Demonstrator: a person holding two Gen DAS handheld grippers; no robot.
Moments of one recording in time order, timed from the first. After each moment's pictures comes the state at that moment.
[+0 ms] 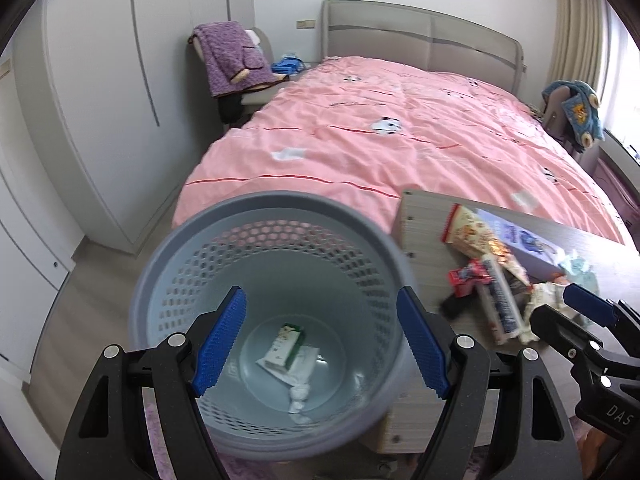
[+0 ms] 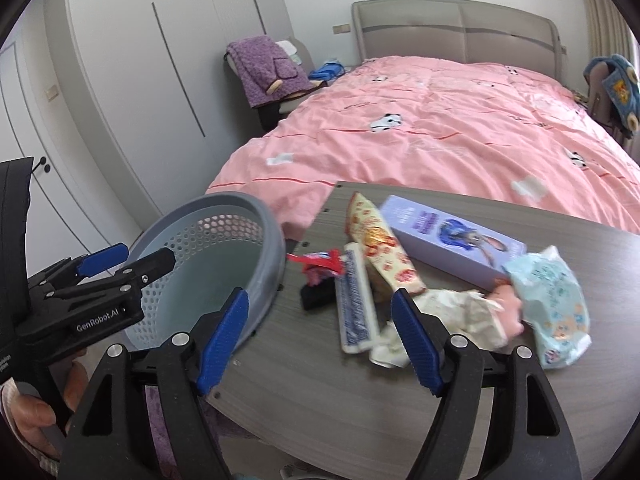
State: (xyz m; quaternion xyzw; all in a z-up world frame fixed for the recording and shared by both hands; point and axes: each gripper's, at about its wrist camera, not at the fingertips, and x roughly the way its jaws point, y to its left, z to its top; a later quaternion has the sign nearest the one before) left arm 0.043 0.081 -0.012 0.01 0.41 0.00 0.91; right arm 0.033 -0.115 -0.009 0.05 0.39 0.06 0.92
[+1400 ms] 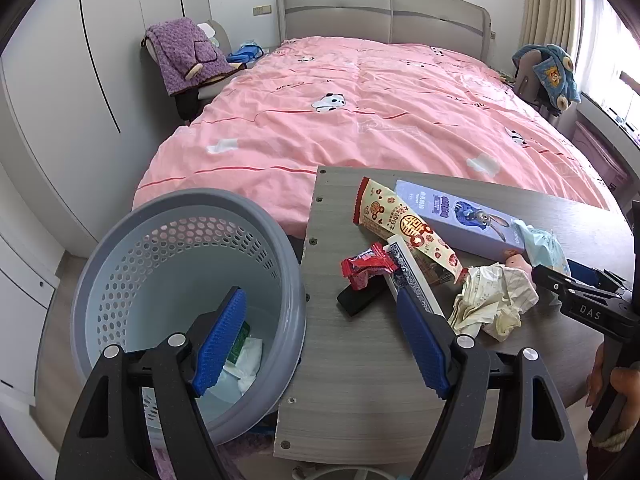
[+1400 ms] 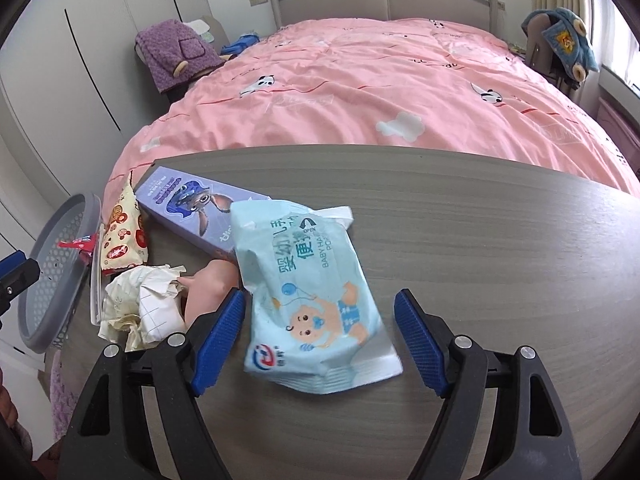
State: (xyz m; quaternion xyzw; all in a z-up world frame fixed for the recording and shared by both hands) left arm 0.057 -0.005 -0.025 0.05 0.44 -0.04 0.89; right arm 0.051 -0.279 -0.057 0.05 0.45 -0.05 0.89
